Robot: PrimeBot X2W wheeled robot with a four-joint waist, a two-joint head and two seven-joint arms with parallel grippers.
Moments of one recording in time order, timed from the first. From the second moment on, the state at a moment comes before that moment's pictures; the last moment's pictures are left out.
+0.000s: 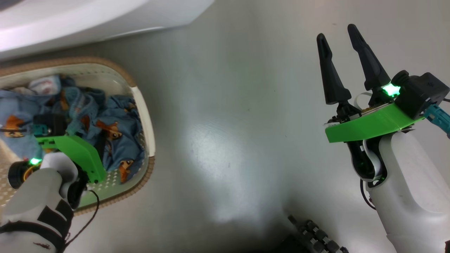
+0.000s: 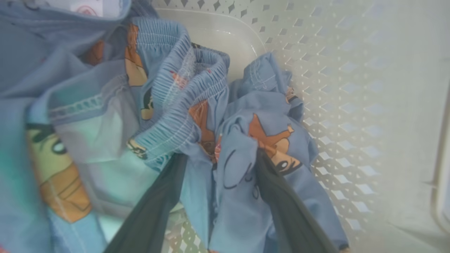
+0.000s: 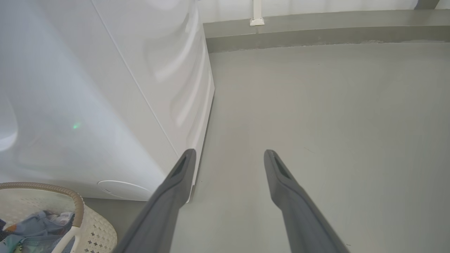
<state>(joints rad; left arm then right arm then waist) -0.89 0.34 -0.73 1.17 -0.91 -0.13 0.02 -0.58 -0.14 0.22 0.22 0.38 0.13 -0.25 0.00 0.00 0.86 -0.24</state>
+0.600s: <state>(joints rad) -0.97 0.35 -0.77 1.26 -0.93 -0.11 -0.02 -0.59 -0.11 0.22 0.20 0.37 0.13 -0.25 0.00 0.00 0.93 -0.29</state>
